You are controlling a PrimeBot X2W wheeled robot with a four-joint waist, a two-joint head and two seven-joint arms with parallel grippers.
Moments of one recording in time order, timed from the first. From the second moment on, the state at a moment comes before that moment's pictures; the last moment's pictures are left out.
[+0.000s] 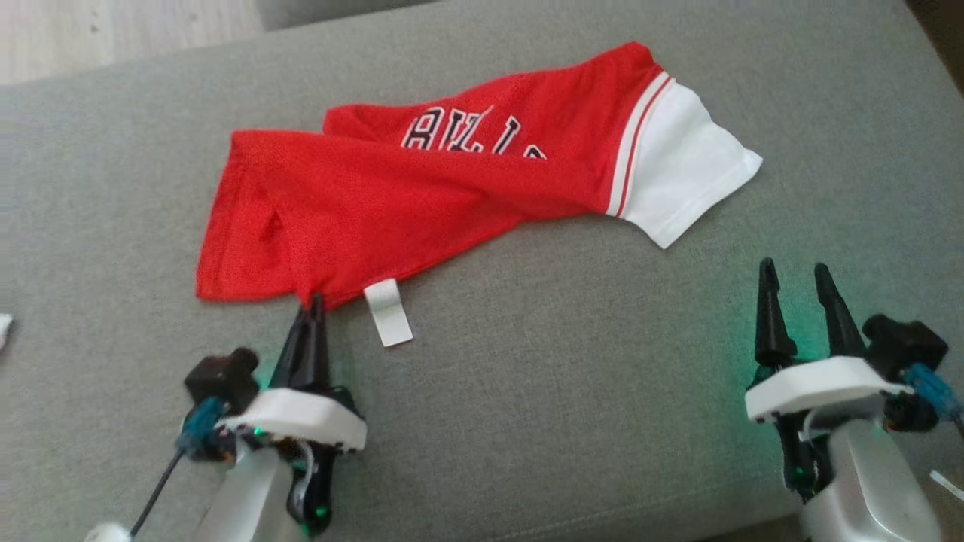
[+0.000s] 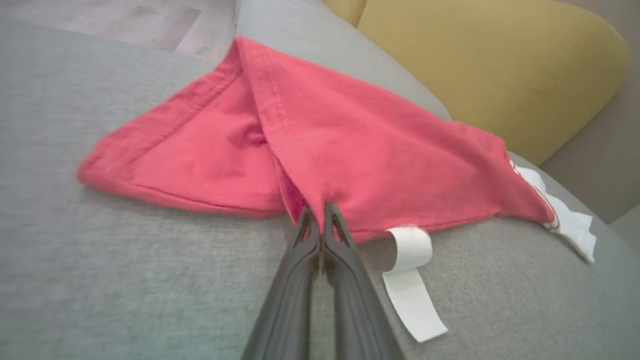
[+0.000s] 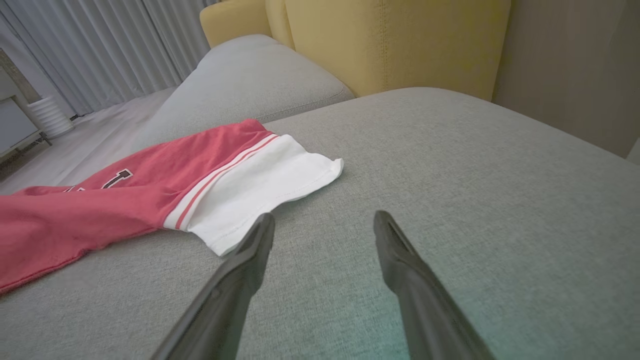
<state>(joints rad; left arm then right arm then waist) -0.32 0.04 -0.26 0.63 -0.47 -0.11 -0.26 -0.25 -0.05 -0.05 0.53 0.23 0.13 -0.26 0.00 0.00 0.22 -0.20</state>
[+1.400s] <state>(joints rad) 0.01 0.04 -0.11 0.46 -0.16 0.06 -0.26 -0.14 -0.05 0.12 0.49 0.11 0.13 -0.26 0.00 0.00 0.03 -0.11</state>
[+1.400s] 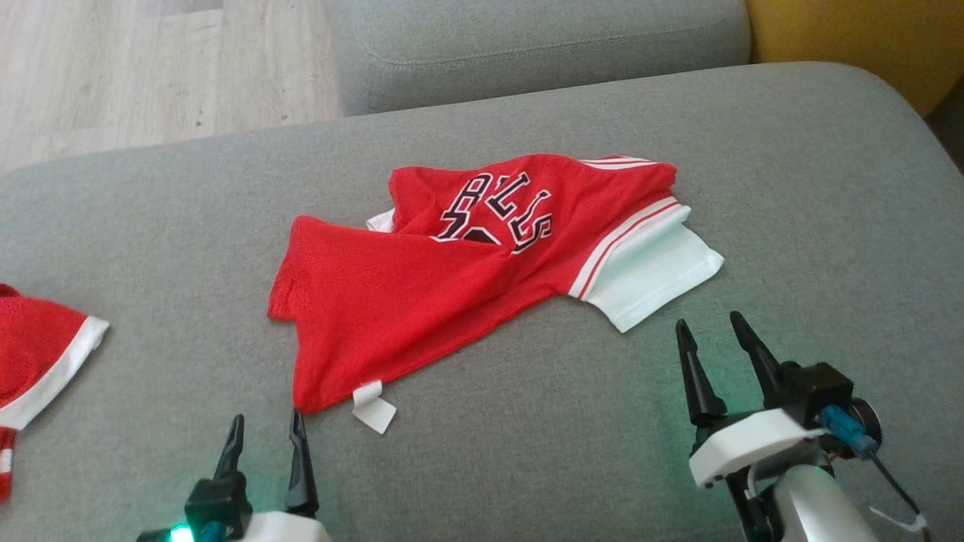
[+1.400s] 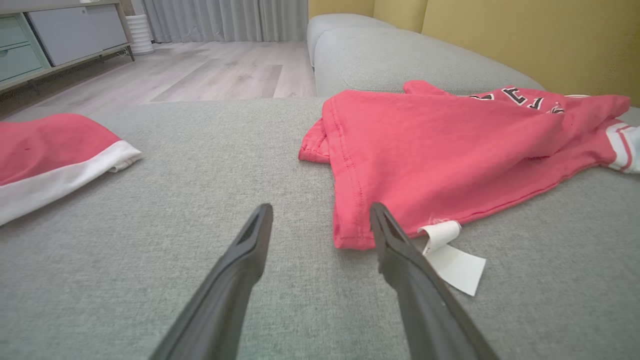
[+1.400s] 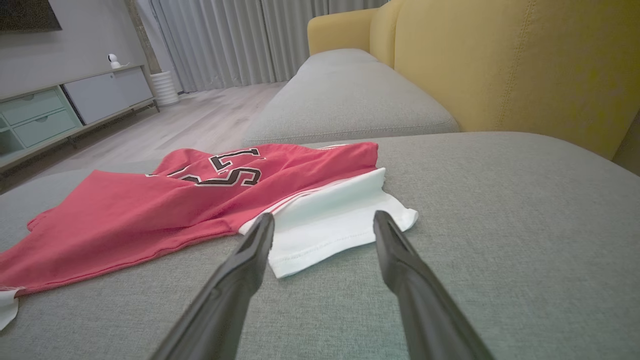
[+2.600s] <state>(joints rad) -0.06 0.04 -0.17 0.52 -0.28 -0.04 -0.26 -0.19 -0.05 0.10 0.52 0.13 0.13 -0.26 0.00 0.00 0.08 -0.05</state>
